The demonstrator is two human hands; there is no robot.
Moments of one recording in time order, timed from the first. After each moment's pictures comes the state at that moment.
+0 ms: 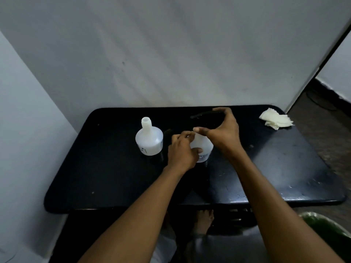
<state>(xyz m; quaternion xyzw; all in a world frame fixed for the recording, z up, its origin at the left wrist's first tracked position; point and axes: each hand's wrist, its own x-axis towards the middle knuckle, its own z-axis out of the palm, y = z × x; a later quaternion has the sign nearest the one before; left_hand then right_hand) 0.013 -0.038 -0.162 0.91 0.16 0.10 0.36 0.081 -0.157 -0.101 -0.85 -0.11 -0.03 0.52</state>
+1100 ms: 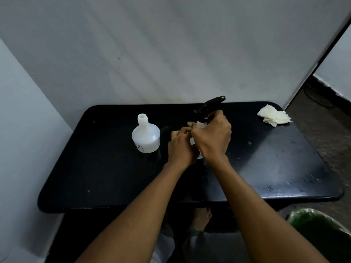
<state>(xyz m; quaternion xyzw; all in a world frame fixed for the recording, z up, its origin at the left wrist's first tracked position) 0.022 -0.045 -0.164 0.93 0.13 0.12 0.31 0.049 -0.129 -0.110 -0.87 -0.05 -0.19 0.45</state>
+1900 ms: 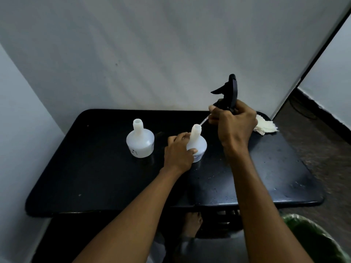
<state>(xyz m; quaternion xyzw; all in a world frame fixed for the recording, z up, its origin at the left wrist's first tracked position) 0.026 -0.051 -0.173 0.92 0.12 0.14 0.33 0.051 -0.171 -0.034 -0.72 -0.04 -0.16 0.68</state>
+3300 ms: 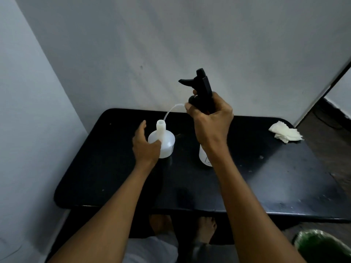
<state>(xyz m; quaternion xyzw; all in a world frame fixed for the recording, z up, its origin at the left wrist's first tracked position) -0.032 0.074 -0.162 0.72 0.32 0.30 0.54 0.014 -0.077 -0.033 -0.68 -0.20 -0.14 0.69</state>
